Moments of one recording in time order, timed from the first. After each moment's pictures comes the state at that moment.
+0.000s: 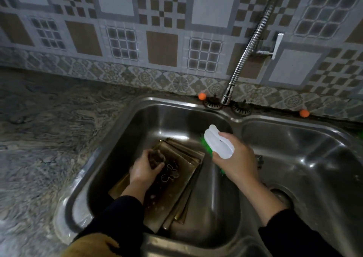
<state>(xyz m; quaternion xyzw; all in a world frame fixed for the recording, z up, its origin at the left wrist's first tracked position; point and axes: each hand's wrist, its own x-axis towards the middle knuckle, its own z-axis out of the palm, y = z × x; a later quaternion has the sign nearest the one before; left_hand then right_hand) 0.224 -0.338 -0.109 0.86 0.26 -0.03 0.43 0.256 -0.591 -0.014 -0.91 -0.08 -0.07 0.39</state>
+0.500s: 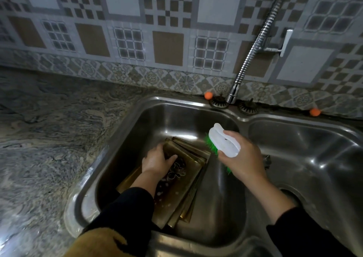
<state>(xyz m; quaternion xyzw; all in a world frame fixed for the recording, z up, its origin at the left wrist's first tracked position) 0.239 -0.354 -0.086 0.92 0.24 -0.03 0.32 0.259 -0.591 -0.012 -0.91 -0.10 -0.05 0.40</state>
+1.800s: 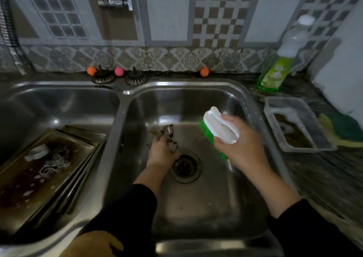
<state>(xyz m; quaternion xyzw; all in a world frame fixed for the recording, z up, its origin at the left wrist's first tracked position) 0.310 -0.713 -0.136 0.93 0.14 -0.03 0.35 0.275 -0.916 -0.024 -0.91 0.01 -0.07 0.41</state>
